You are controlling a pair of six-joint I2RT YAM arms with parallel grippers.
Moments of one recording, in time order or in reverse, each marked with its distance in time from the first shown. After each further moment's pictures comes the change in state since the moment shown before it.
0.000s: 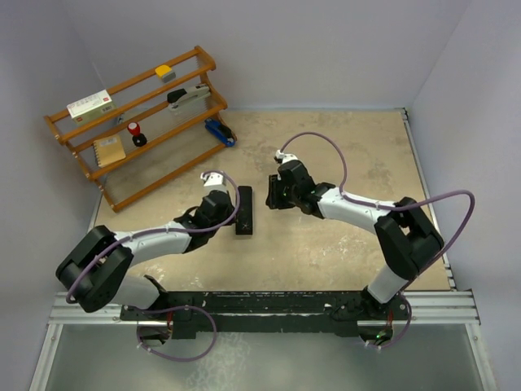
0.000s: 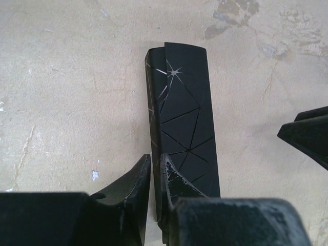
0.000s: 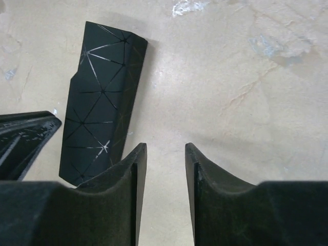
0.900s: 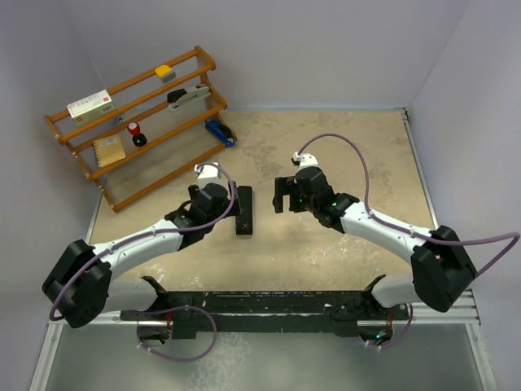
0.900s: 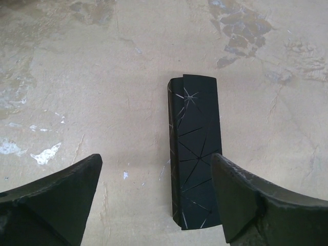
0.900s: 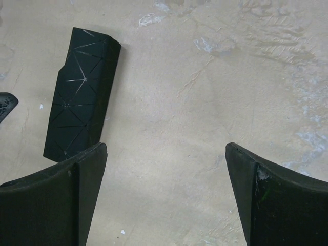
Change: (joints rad) left arm 0.000 -0.130 0.094 -0.216 -0.119 0.050; right arm 0.000 -0.272 -0.150 -0.037 0.142 -0.064
